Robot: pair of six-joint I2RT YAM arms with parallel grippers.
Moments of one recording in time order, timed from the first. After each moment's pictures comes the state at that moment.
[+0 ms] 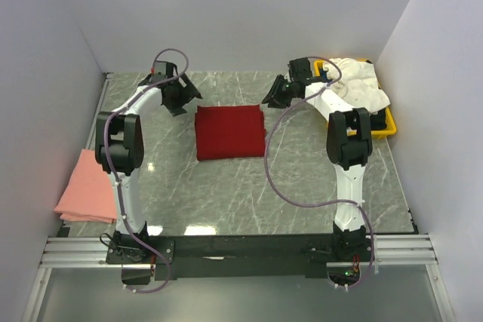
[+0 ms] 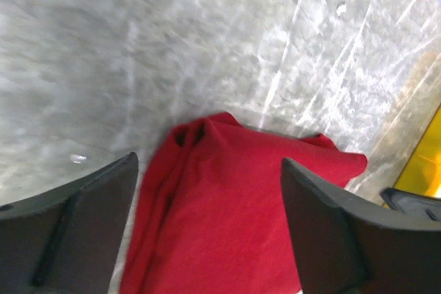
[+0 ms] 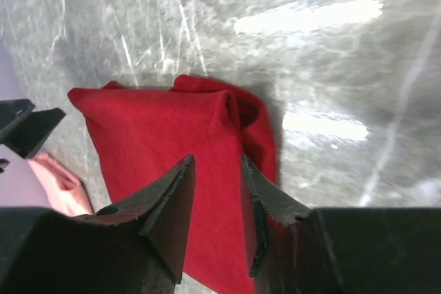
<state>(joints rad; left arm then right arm) -0.13 2.11 1.67 -0.43 0.19 -0.79 0.22 2.23 1.83 -0.47 -0.40 0.65</state>
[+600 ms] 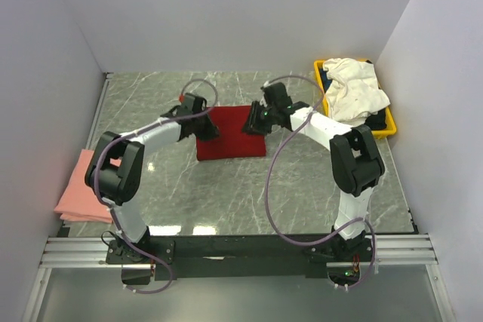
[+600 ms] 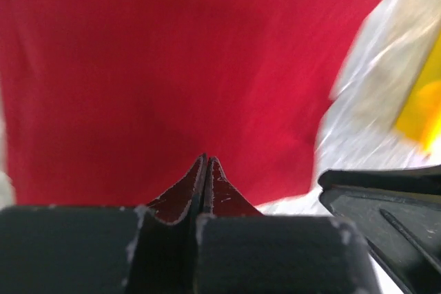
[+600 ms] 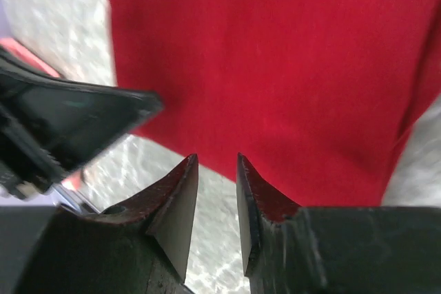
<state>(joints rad) -0.39 1.78 1.19 -0.22 0.13 -0.92 0.45 1.89 1.38 -0.31 -0.34 0.67</state>
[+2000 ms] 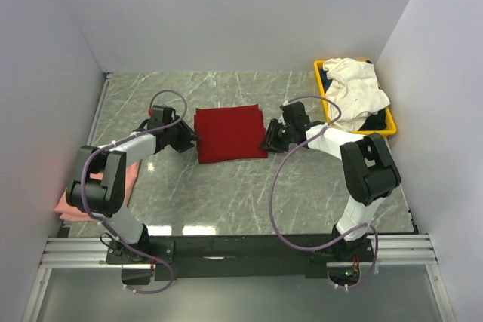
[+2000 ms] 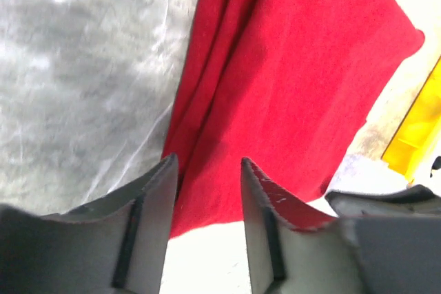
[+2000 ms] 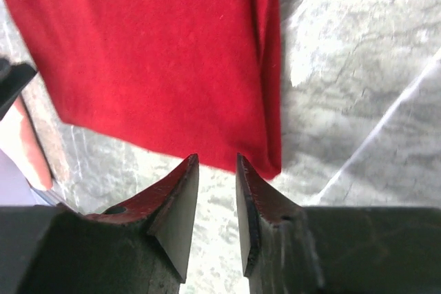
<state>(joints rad) -0.20 1.62 0.86 -0.07 0.22 -0.95 0.37 1.77 1.03 -0.17 -0.36 0.67</state>
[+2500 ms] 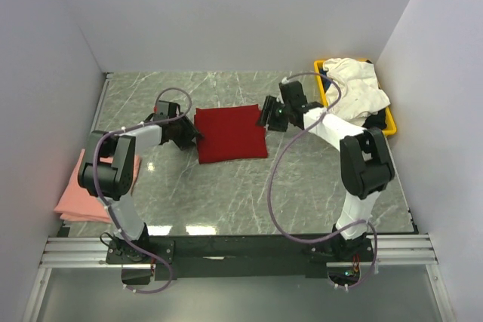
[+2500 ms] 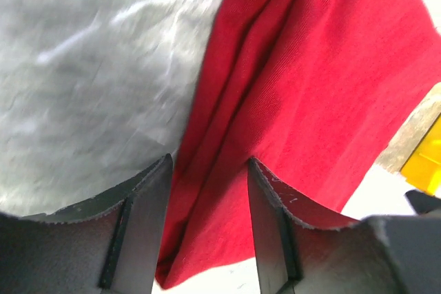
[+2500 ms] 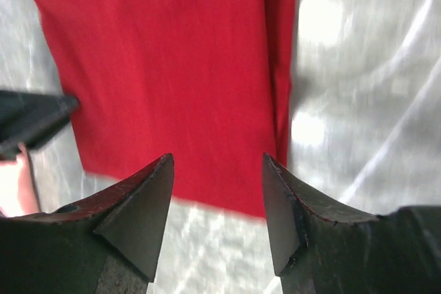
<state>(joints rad) -0.19 1.79 0.98 -0.11 0.22 -0.91 0.37 1.80 1.24 -0.28 -0.23 0.60</state>
